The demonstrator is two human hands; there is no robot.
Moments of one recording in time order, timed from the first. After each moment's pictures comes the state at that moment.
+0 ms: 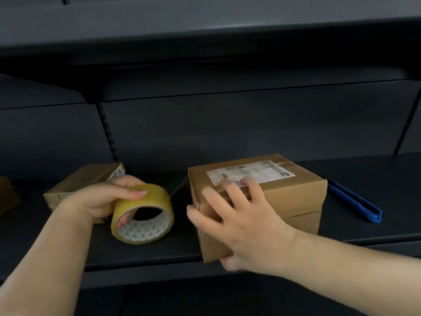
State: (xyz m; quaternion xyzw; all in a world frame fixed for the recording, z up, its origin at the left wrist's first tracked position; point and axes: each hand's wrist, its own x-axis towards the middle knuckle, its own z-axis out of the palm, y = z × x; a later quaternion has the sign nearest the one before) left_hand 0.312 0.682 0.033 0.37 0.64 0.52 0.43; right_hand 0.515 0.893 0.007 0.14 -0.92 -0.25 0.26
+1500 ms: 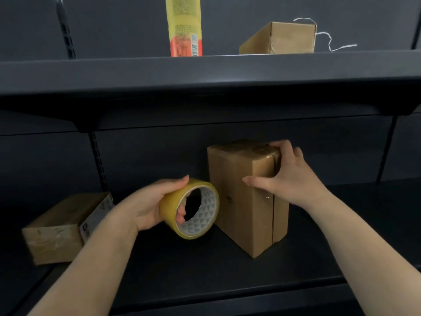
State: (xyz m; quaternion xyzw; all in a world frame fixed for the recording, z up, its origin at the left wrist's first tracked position) left_hand 0.361 0.774 0.070 0.29 0.67 0.61 0.31; right_hand 0.496 0.989 0.082 -0.19 -0.89 0.29 0.30
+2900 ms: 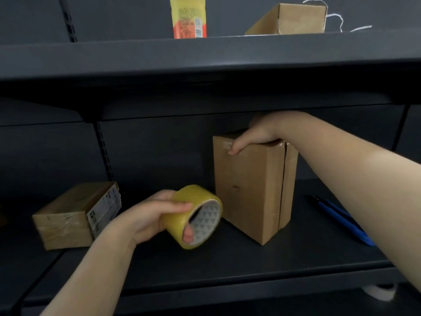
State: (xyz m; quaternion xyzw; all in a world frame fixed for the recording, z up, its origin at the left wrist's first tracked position) left_hand 0.369 0.751 0.039 0.35 0.64 0.59 0.35; right_hand 0.438 0.976 0.163 -0.25 -0.96 0.11 -0.02
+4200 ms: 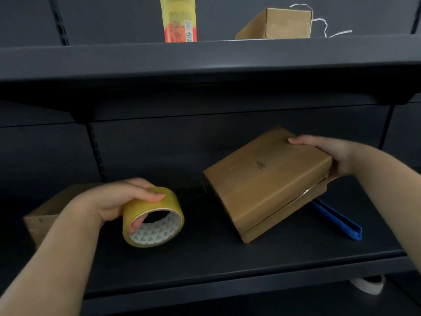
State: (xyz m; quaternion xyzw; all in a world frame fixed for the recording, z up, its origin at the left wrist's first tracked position) left_hand 0.338 0.726 0.072 0.36 0.74 0.45 0.34; right_hand 0.522 1.069 0.113 -0.33 -0.75 0.56 0.09
